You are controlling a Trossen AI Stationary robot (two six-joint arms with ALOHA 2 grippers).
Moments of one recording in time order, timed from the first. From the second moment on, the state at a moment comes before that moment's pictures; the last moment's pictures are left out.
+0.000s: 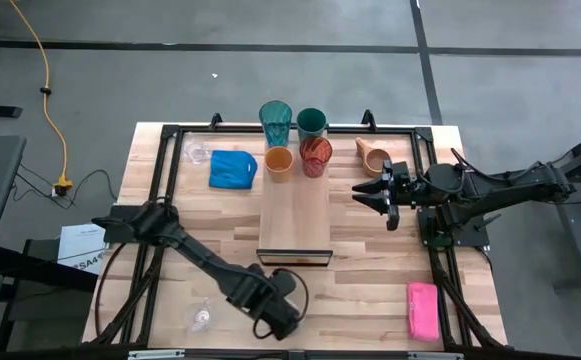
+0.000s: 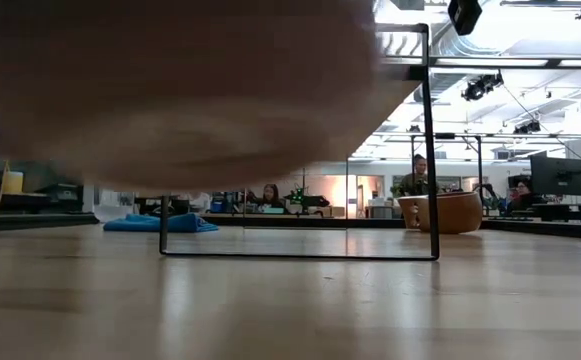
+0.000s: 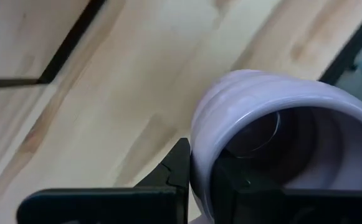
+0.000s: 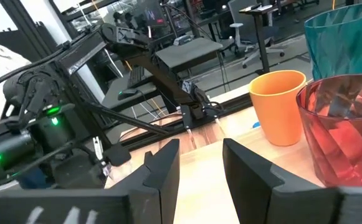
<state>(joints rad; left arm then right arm) -0.47 2.14 1.97 -1.17 -0.13 -1.21 0.14 0.76 0.70 -0.02 0.18 0.37</state>
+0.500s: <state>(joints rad) -0.44 2.20 1.97 -1.15 -0.18 -1.47 0.14 0.76 0.70 -0.03 0.18 0.36</state>
